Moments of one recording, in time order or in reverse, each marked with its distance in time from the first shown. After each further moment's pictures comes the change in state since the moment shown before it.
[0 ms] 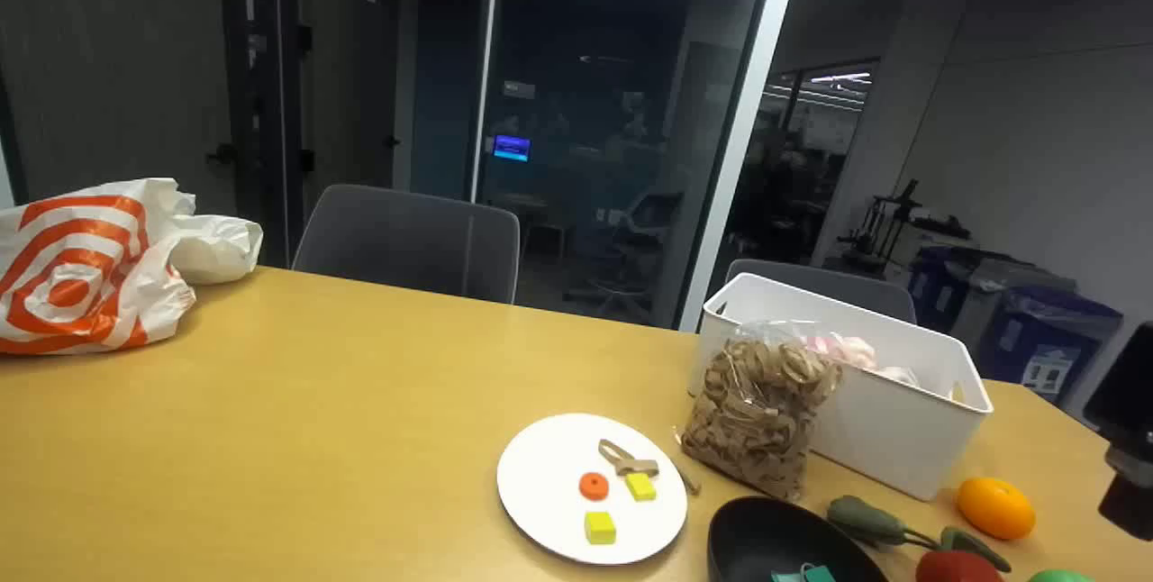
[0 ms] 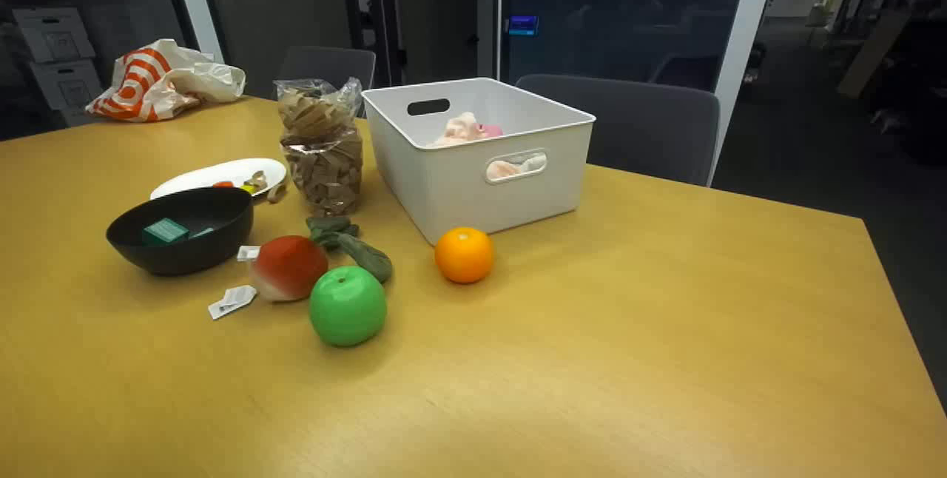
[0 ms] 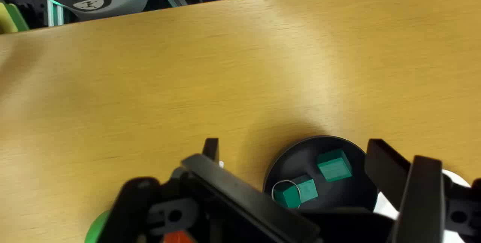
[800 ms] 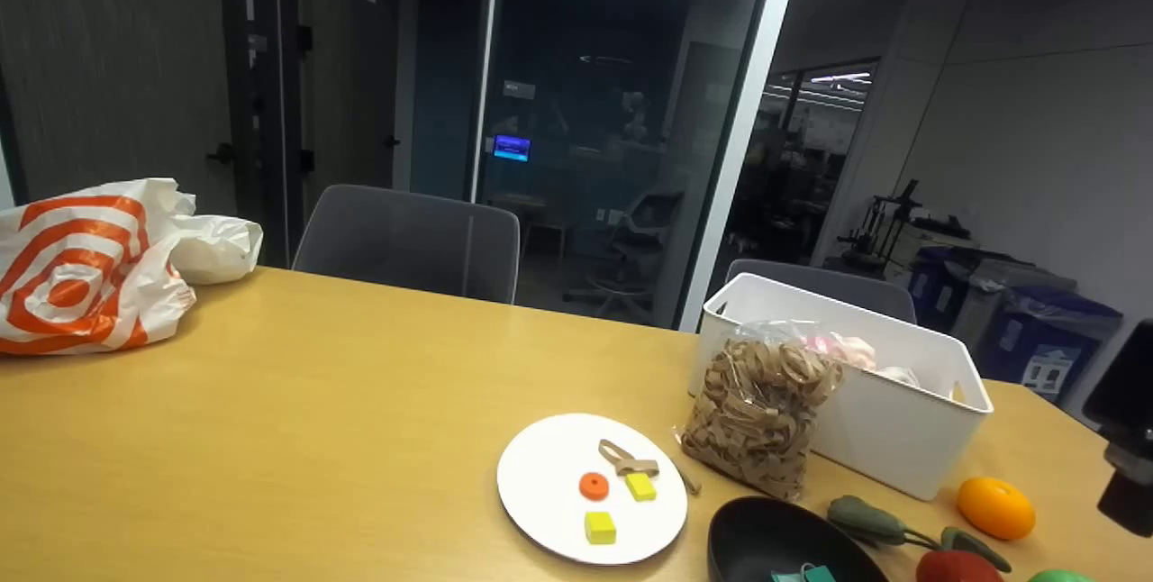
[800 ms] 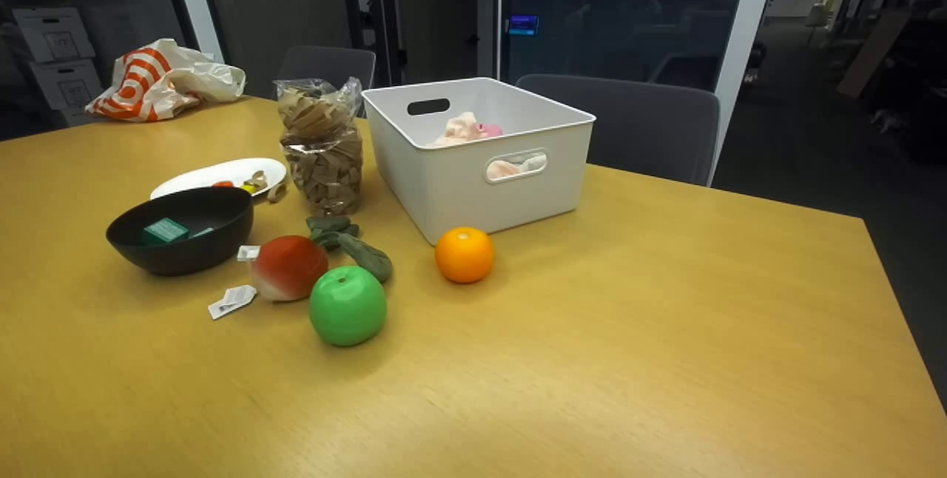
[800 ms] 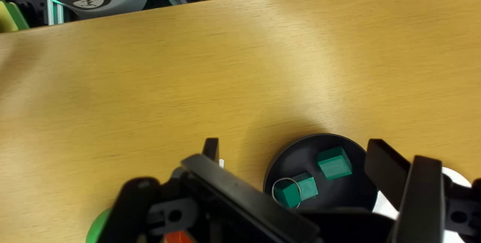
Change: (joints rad) arm -0.008 0.000 0.005 0.002 0.000 0.001 0.000
